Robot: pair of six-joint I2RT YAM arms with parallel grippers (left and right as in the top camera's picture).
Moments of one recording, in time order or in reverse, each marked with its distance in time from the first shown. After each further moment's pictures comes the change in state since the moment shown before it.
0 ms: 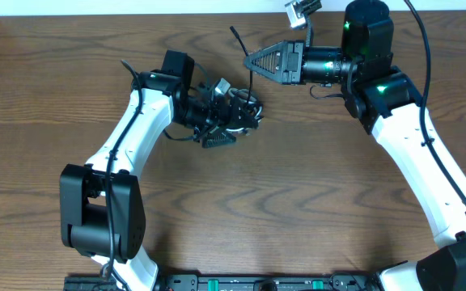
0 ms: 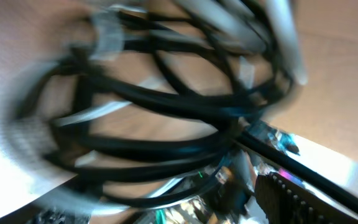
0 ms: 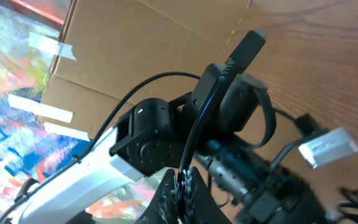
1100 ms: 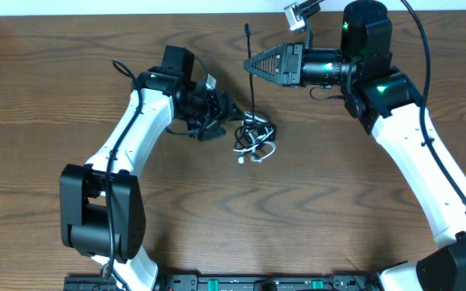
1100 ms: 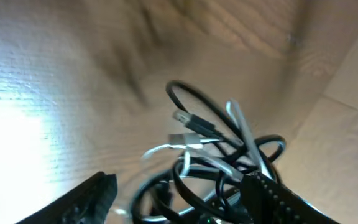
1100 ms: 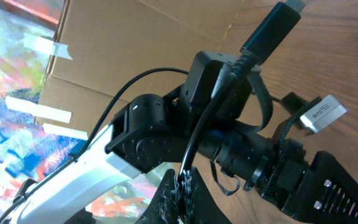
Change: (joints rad) left arm -0.005 0.000 0.000 0.062 -0.204 -0.244; right arm 0.000 0.000 0.000 -0.043 0.003 -0.018
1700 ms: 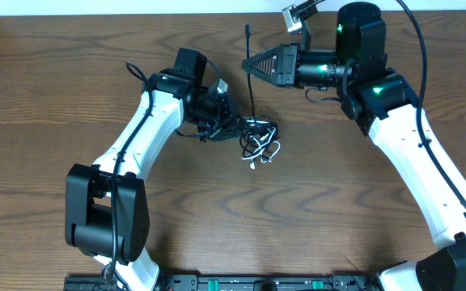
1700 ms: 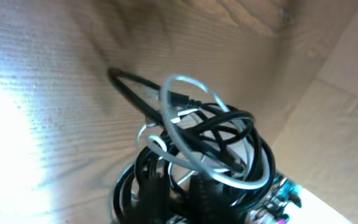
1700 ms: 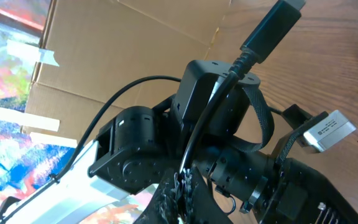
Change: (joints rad) left arm -0.054 0.000 0.000 0.006 0.044 -0.033; right arm 0.019 0.000 0.000 -0.019 0.069 0.000
